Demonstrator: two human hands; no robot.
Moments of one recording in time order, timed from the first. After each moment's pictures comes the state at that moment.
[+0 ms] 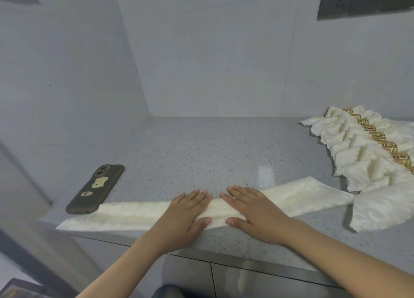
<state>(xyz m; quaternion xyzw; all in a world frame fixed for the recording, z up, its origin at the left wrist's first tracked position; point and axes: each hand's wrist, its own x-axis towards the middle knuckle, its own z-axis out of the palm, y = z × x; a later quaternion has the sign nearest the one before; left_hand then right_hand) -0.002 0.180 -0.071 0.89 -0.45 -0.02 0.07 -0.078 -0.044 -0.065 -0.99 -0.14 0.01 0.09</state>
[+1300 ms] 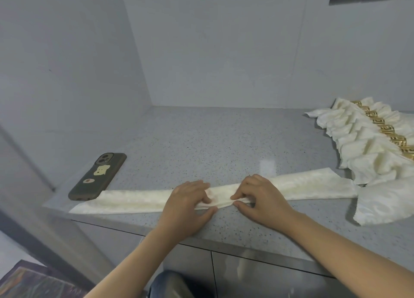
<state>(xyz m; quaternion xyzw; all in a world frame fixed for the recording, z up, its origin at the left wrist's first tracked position) -0.011 0.169 -0.083 0.87 -0.40 0.15 0.27 -0.073 -0.051 -0.077 -0.94 -0.12 -0.19 0.25</state>
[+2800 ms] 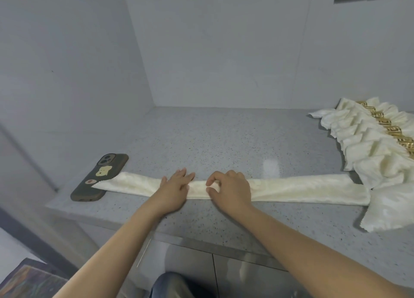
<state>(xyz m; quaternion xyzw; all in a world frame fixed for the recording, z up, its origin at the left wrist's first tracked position) 0.036 0.178 -0.054 0.94 -0.24 -0.11 0.20 -0.031 0.021 -0.062 -0.95 0.08 -0.12 0.27</state>
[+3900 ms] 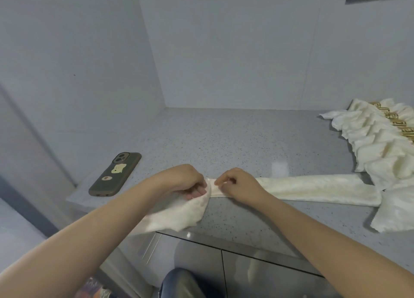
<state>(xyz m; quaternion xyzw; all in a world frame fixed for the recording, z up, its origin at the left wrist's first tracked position) 0.027 0.168 0.011 0.89 -0.11 -0.29 0.33 -0.028 0.003 -0.046 -0.90 0.00 -0.03 0.44</state>
